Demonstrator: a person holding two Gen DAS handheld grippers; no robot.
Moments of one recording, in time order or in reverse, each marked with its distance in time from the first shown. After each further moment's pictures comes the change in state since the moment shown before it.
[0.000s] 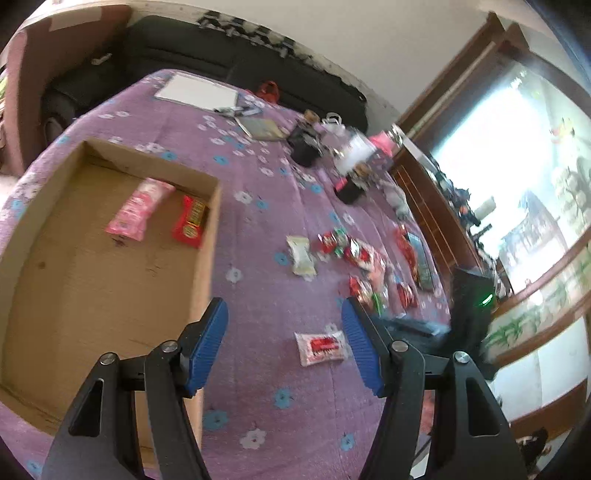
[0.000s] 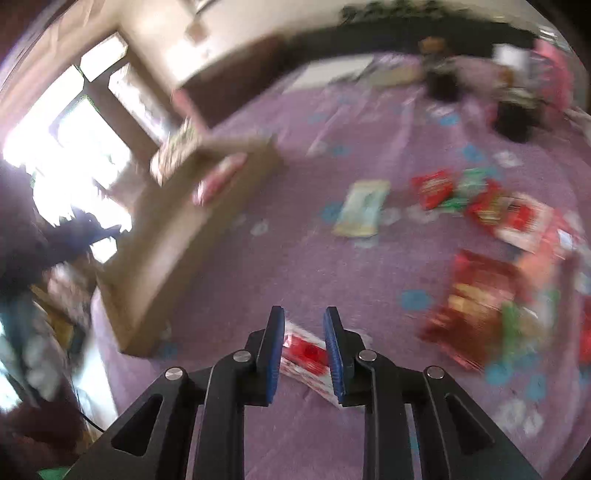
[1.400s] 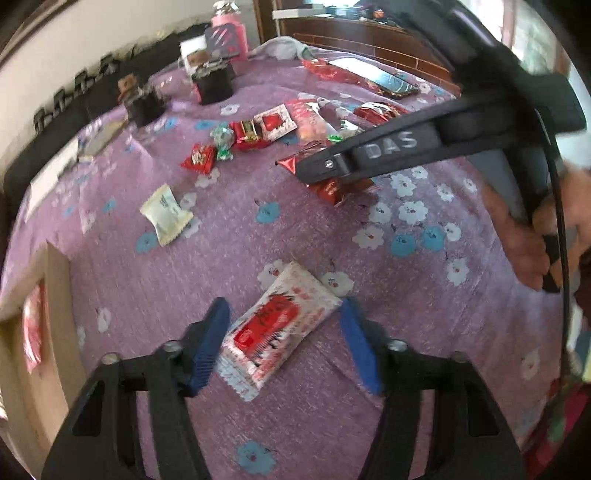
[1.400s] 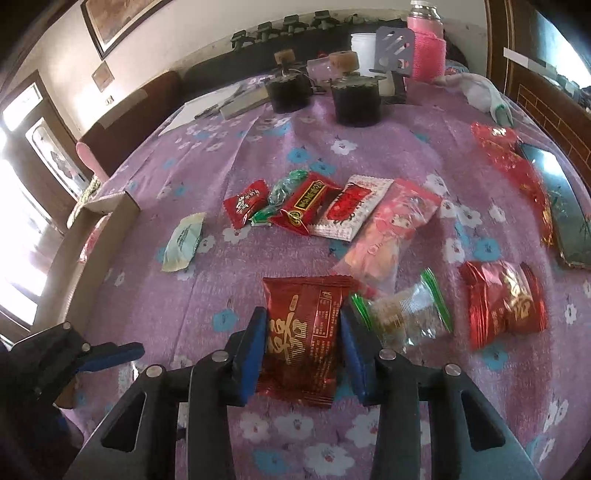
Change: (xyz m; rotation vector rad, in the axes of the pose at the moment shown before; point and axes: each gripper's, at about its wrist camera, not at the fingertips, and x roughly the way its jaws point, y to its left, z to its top) left arm 0.136 -0.107 -0.076 0.783 0.236 0.147; right arm 0.007 -0.064 -0.006 0.131 -0.042 -0.285
